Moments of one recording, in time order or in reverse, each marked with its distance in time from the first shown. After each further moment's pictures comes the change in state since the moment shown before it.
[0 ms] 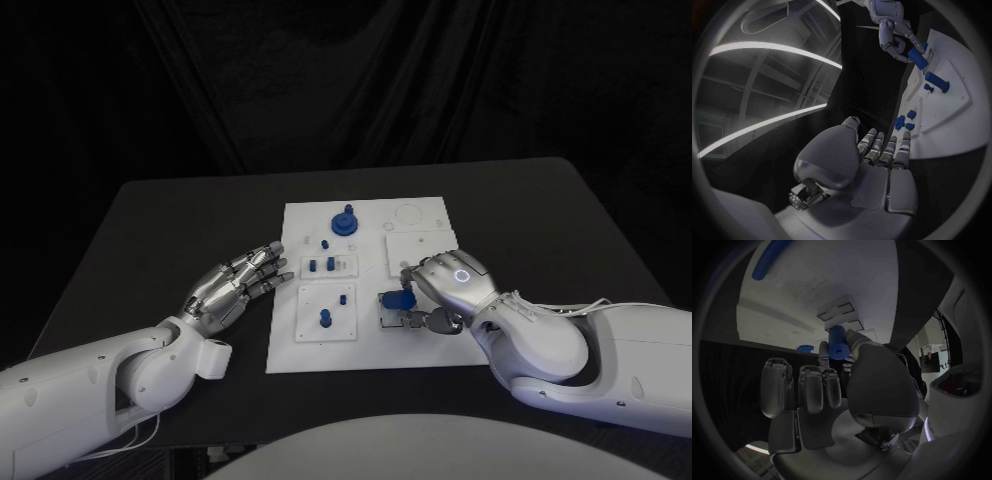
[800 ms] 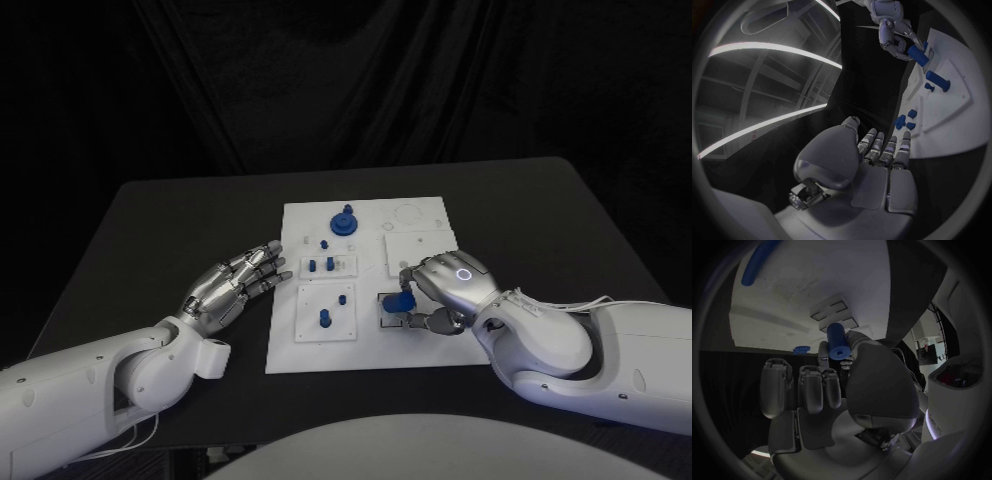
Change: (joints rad) left arm 0.003 -0.002 0.000 0.001 0.000 -0.004 0.001; left_hand 0.000 0.000 0.000 0.000 0.000 0.000 0.000 0.000 0.000 0.000 0.000 0.000 0.000 0.000 0.000 0.000 0.000 0.000 0.000 0.000 0.000 0.000; right arm 0.005 -0.013 0.000 -0.004 0.077 -0.040 0.071; right_hand 0.050 -0.012 0.002 0.063 0.189 -0.005 -0.002 0.062 0.021 0.000 0.000 0.000 0.000 0.000 0.000 0.000 0.000 0.000 0.000 0.000 0.017 0.000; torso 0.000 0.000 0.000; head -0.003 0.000
